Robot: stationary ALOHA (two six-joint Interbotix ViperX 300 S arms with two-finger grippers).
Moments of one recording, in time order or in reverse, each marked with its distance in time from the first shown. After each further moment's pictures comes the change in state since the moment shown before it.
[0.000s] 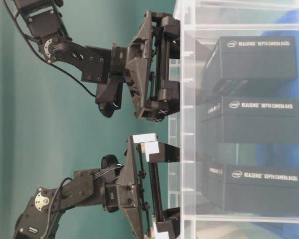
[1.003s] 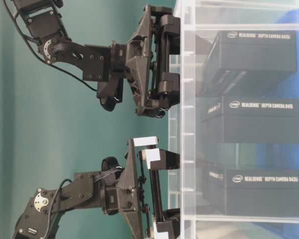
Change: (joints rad) left arm -0.003 -0.006 0.002 -0.025 0.046 0.009; right arm 0.002 0.000 -0.002 -0.005 0.075 0.075
